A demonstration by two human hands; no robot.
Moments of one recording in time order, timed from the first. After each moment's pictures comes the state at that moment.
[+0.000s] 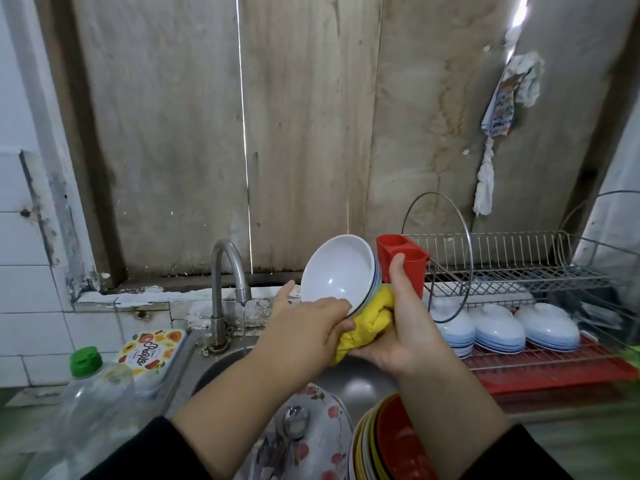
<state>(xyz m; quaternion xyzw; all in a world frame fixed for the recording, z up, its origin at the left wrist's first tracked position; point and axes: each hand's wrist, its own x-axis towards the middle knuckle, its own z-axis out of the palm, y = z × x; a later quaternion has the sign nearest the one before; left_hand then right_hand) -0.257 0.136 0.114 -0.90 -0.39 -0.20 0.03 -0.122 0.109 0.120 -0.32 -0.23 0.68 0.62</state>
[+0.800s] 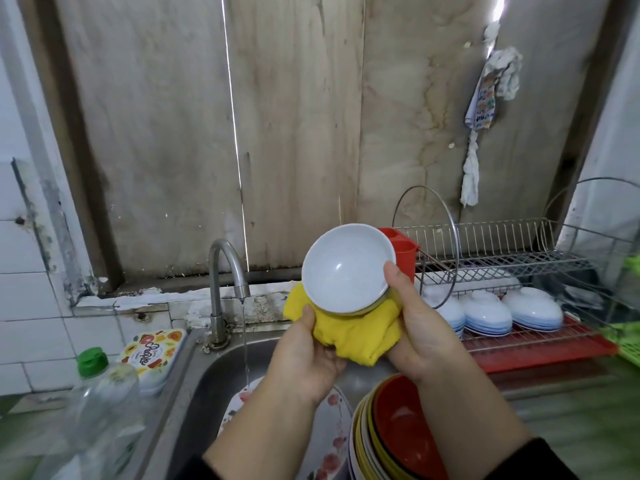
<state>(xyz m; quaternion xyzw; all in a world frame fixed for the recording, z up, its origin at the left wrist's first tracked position) -0.237 0.115 0.095 -0.21 -0.30 -0.42 -0.83 -0.126 0.076 0.117 -0.31 -0.31 0.55 0.71</state>
